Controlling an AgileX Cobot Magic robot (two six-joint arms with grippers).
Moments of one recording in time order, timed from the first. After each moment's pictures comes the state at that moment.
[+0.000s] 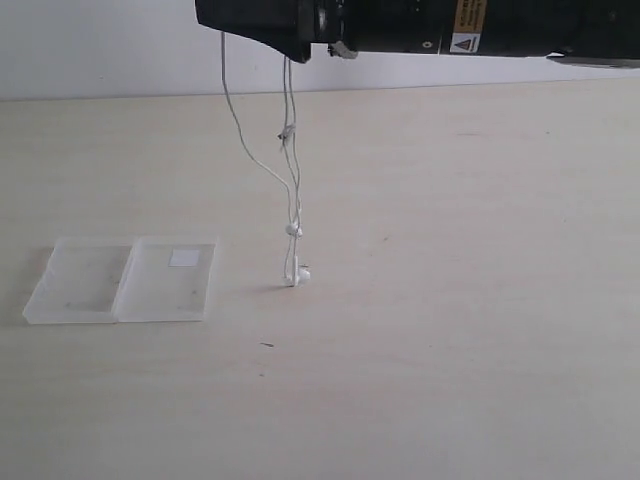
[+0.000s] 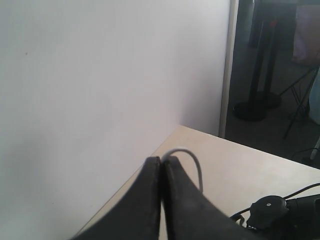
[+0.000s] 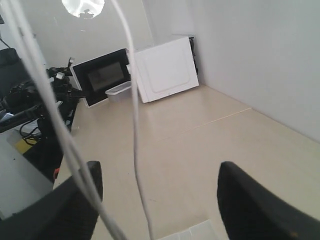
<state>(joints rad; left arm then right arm) -0.28 1.69 -2.43 -0.62 1.13 0.44 0.40 1.71 -1.13 -1.27 -1.02 1.29</state>
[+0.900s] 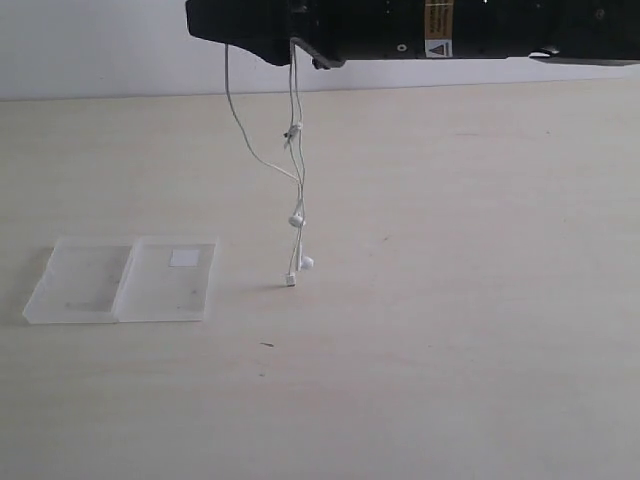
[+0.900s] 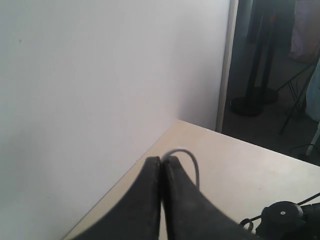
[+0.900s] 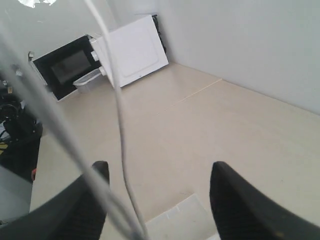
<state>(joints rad) -0.28 1.72 -2.43 -0.63 1.13 0.44 0.47 1.68 -1.13 -1.30 -0.80 1.44</state>
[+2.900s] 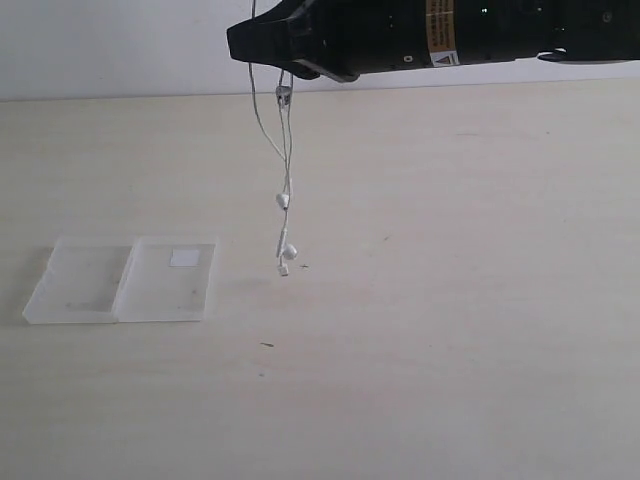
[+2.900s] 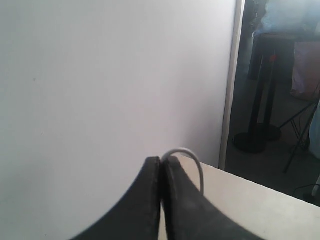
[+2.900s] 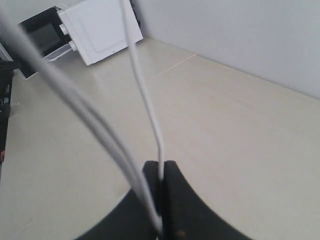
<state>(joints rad) -0.28 1.72 -2.43 -0.68 1.00 0.44 0.47 1.68 -1.13 -1.42 -0.70 1.52</state>
